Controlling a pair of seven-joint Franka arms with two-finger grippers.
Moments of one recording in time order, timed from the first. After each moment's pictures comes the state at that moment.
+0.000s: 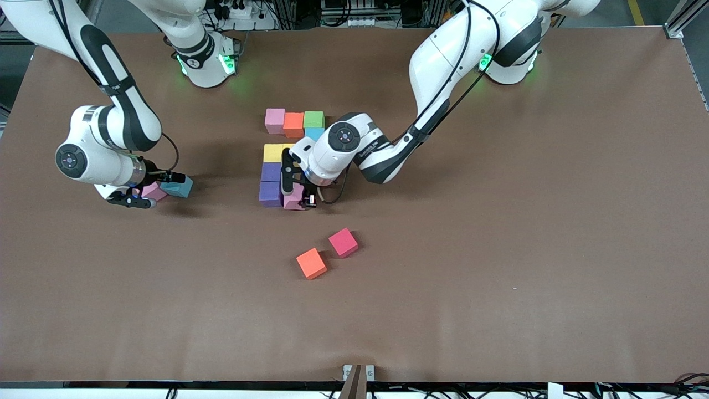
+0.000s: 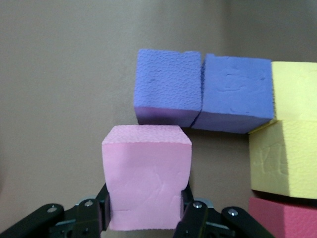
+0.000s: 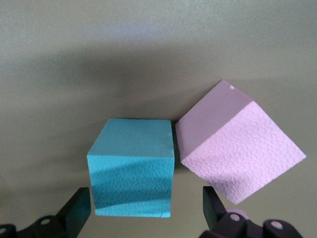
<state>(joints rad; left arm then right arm) -0.69 1.02 -0.36 -1.21 0.05 2.55 0.65 -0.32 0.26 0.21 -2.32 -0.05 2.27 0.09</state>
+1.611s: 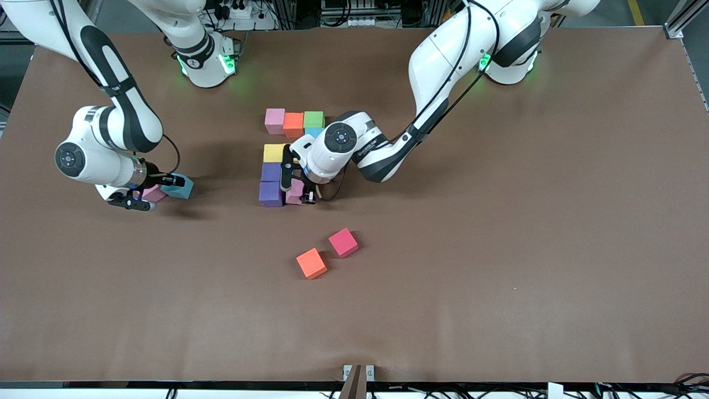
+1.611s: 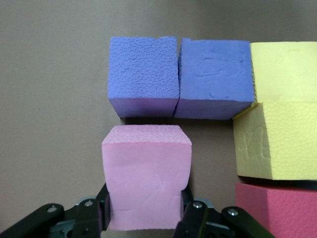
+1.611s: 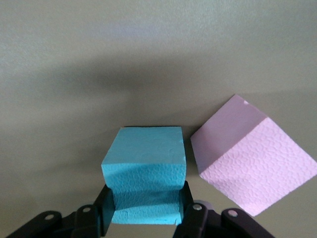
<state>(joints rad) -0.68 1.03 -0.36 -1.21 0.05 2.49 0.71 -0.31 0.26 0.21 -2.31 0.00 2.30 0.09</state>
